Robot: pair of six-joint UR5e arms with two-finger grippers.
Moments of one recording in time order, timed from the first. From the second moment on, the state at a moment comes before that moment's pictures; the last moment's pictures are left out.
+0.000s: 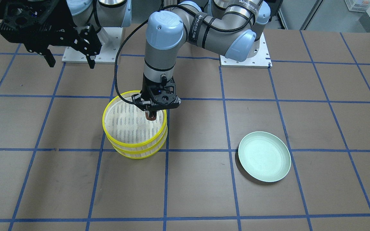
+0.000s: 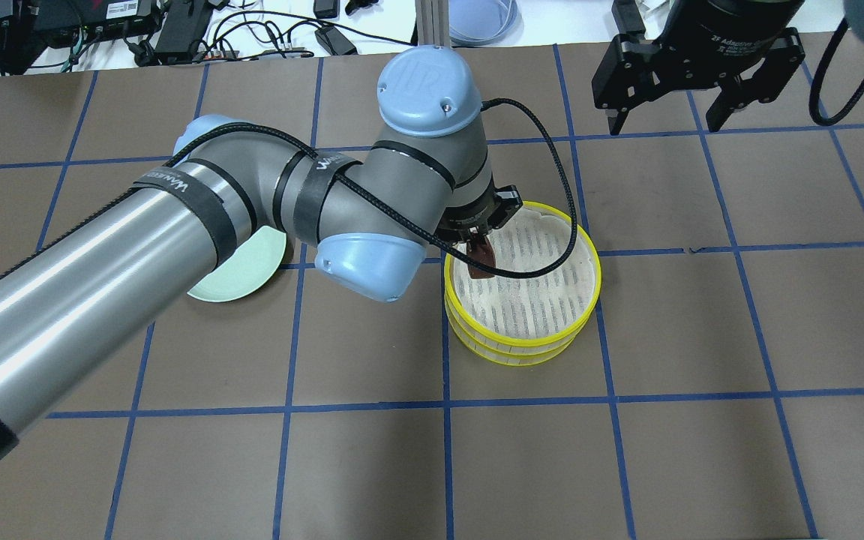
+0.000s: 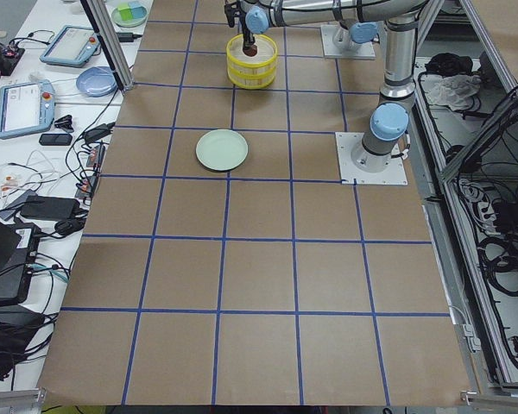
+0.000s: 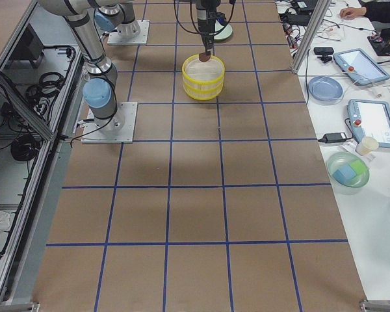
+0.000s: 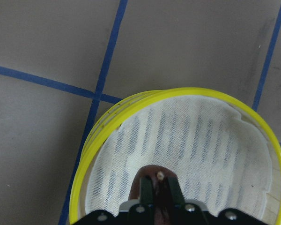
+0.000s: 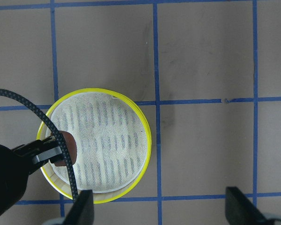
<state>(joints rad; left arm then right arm) -2.06 -1.90 -1.64 -0.99 1.50 -0.79 1.61 -1.59 1.45 -1.51 -1.57 0.07</state>
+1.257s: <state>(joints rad) -1.96 -1.79 -1.65 -1.09 1.68 -0.53 1.61 -1.59 1.45 -1.52 -1.58 0.17</state>
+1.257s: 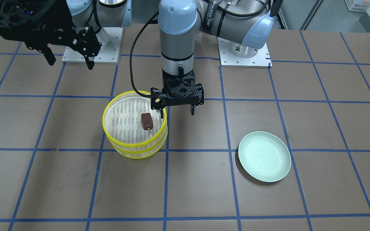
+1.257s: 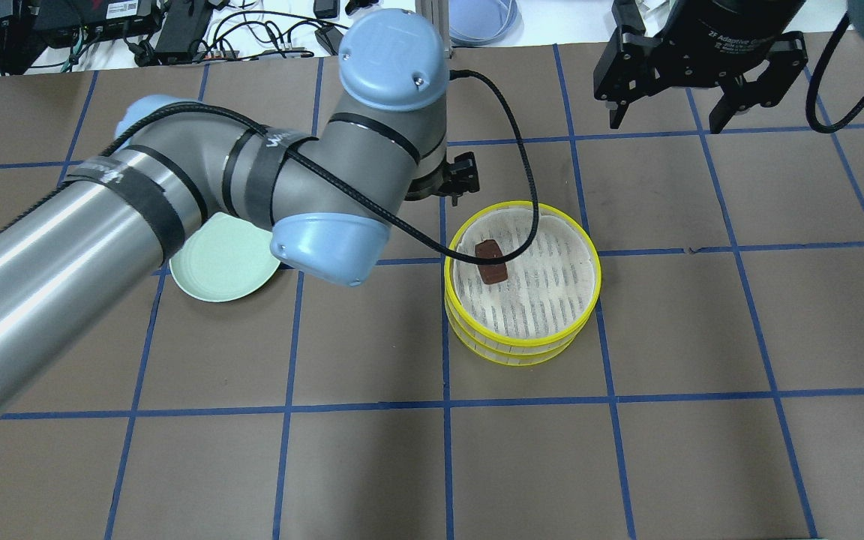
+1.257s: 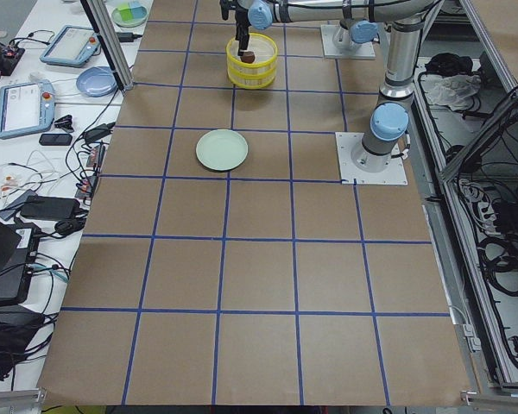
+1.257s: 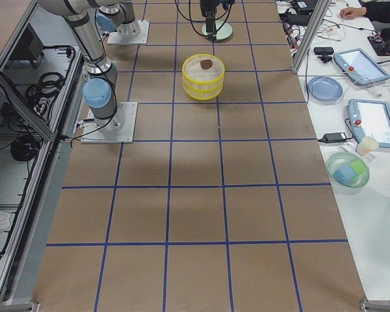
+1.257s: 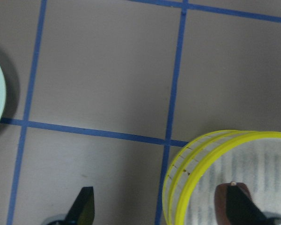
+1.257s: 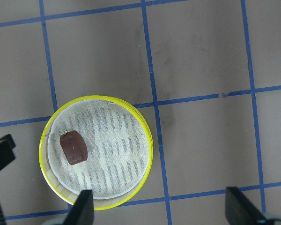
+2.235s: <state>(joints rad) -1.70 -1.56 -1.63 -1.33 1.62 -0.18 1.61 -1.59 1.45 -1.51 -1.58 0.16</state>
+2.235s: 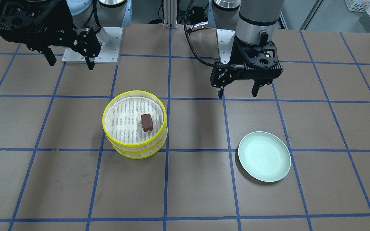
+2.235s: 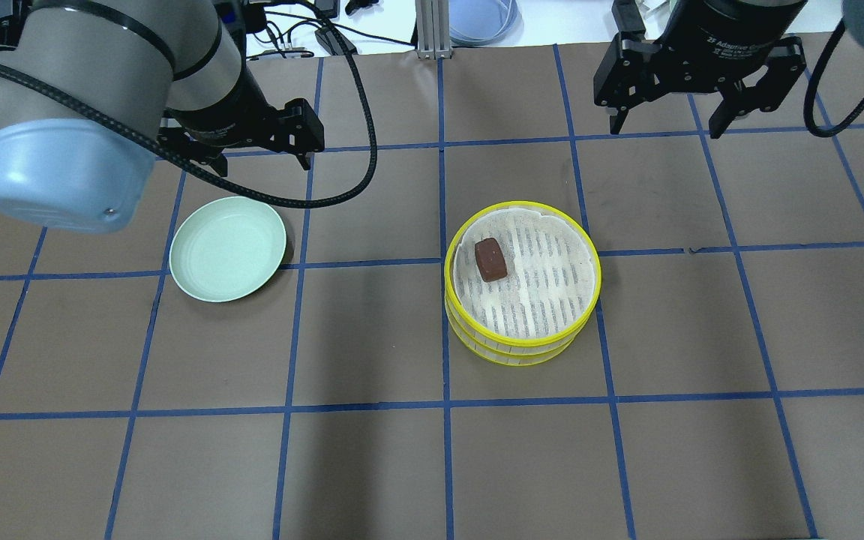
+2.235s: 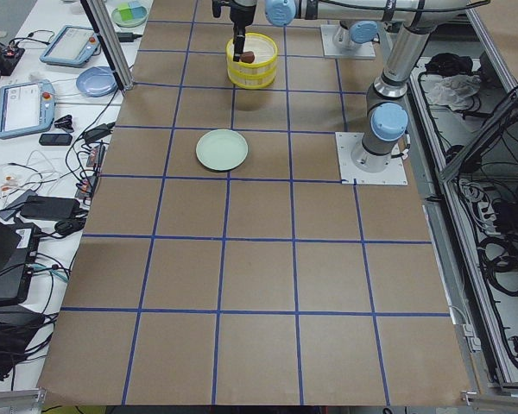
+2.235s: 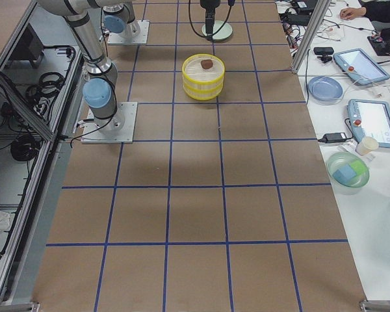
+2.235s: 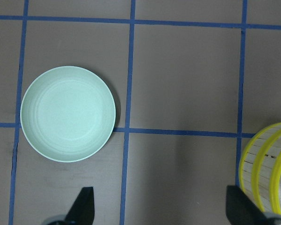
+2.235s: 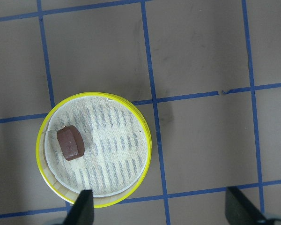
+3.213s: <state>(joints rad) -1.57 -1.48 -1.58 -1.50 1.51 -0.05 1.61 -1.59 1.45 -1.51 -1.58 0.16</state>
